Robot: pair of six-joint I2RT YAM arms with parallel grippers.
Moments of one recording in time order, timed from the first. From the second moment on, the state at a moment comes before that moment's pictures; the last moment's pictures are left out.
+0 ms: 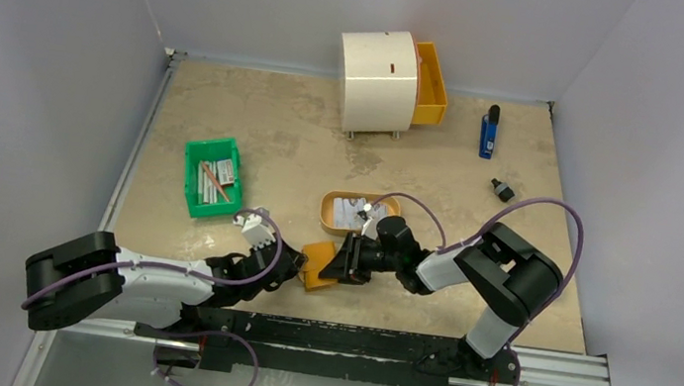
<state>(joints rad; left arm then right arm) -1.08 1.16 0.19 0.24 -0.54 -1.35 0.81 1.72 0.45 0.67 -0.57 1.09</state>
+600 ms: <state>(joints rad) -1.08 1.18 0.18 0.28 -0.55 -1.36 0.81 1.77 0.50 0.67 -0.58 1.10</state>
